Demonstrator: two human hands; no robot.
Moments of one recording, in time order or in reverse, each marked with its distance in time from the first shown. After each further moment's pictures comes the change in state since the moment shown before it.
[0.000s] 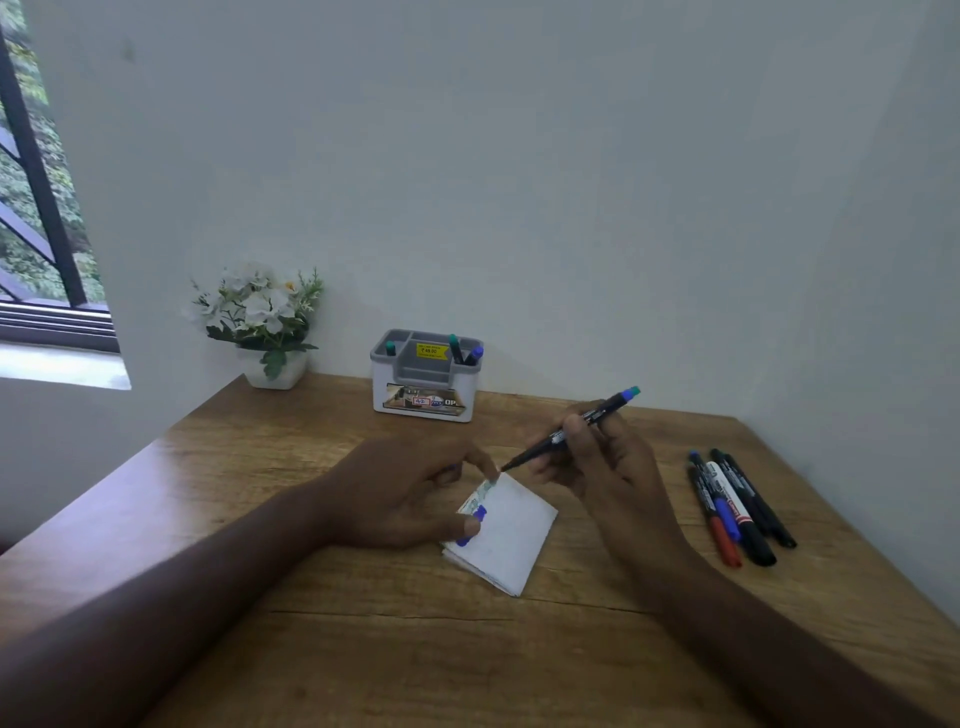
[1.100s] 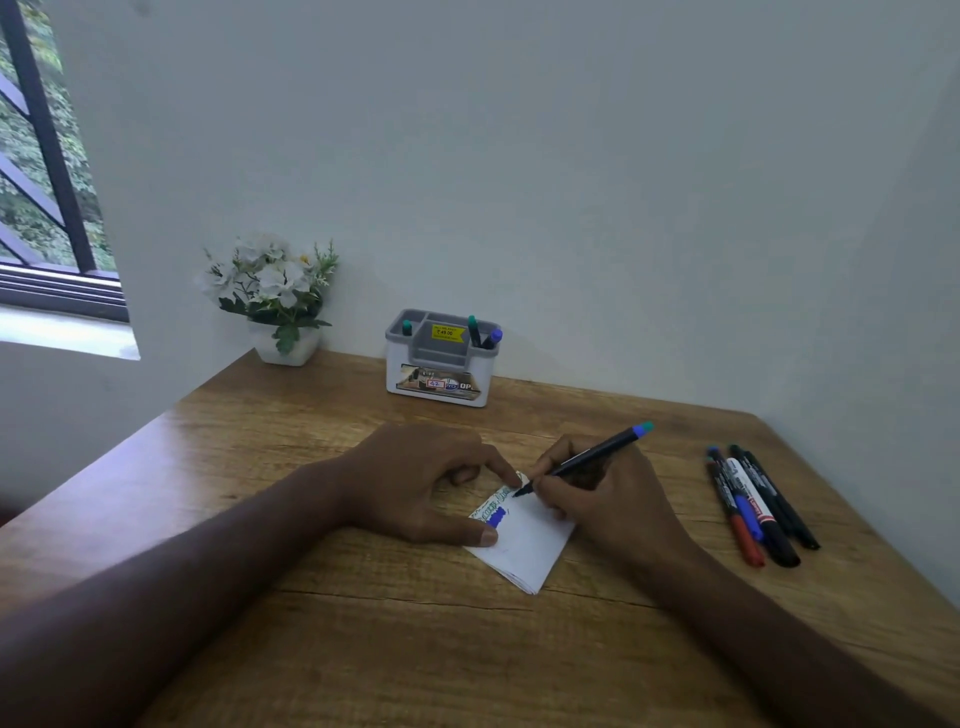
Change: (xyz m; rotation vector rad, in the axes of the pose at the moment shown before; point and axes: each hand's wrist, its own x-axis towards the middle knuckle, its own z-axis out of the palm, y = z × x) left_hand 0.007 -0.012 0.007 0.058 -0.102 0.063; right_hand 0.004 0.020 0.002 -0.461 -0.170 0.105
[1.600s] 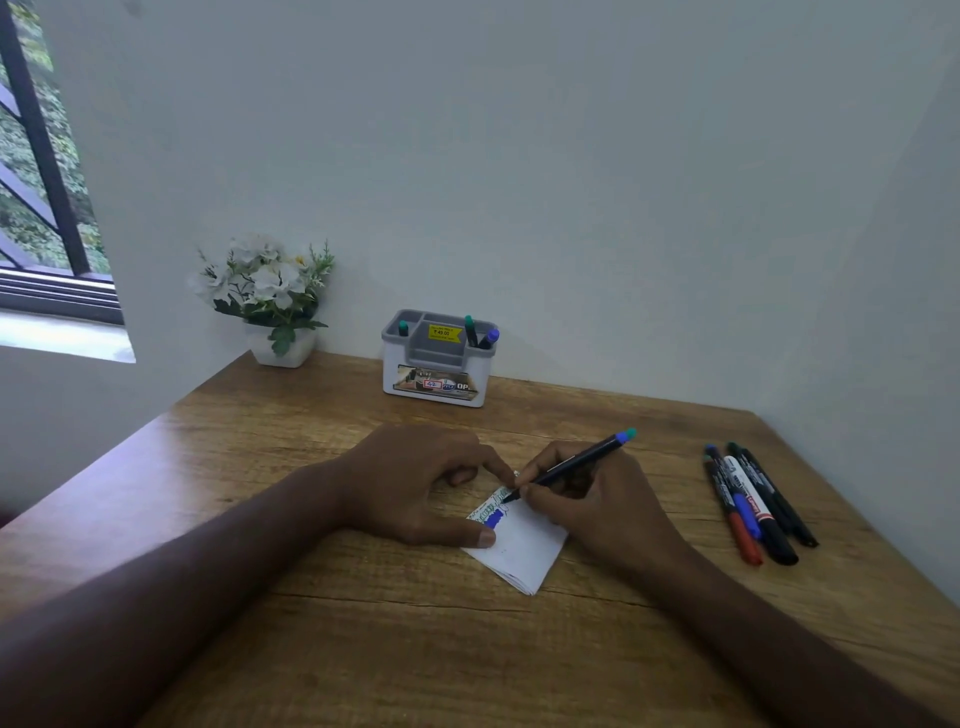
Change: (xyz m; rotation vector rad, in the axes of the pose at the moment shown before) left_hand 0.002 -0.001 0.000 -0.009 -0.023 -0.013; right_hand 0.002 0.005 0.002 -0.066 -0.053 -0.058
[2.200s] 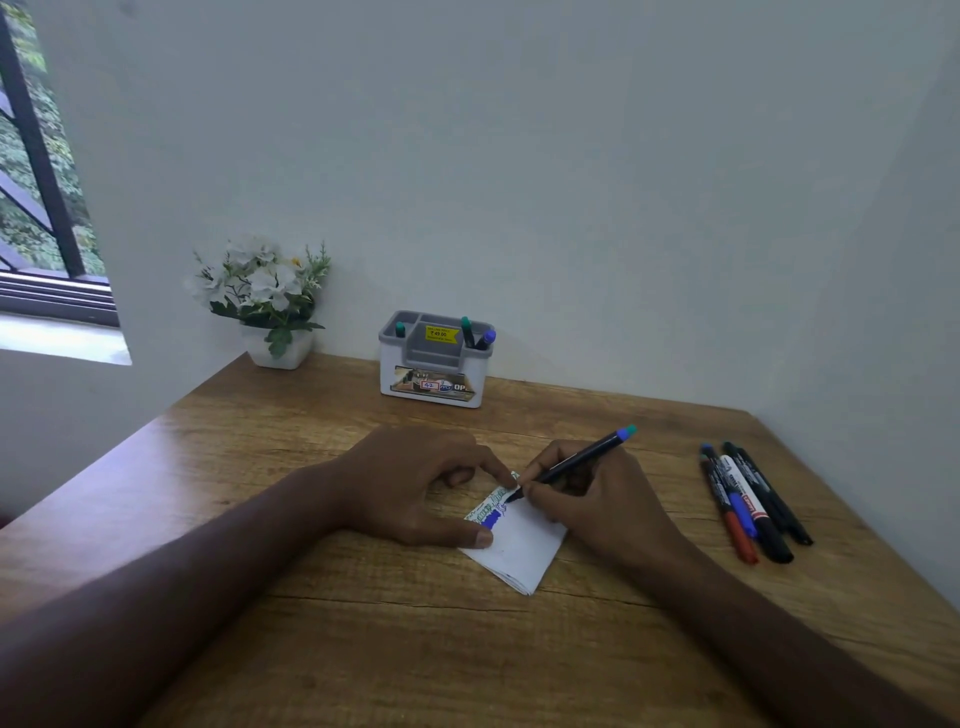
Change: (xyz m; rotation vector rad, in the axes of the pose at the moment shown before) left_hand -0.001 0.001 -0.001 -0.005 0.017 -0.001; right_hand 0.004 0.007 -0.001 0.009 0.028 0.054
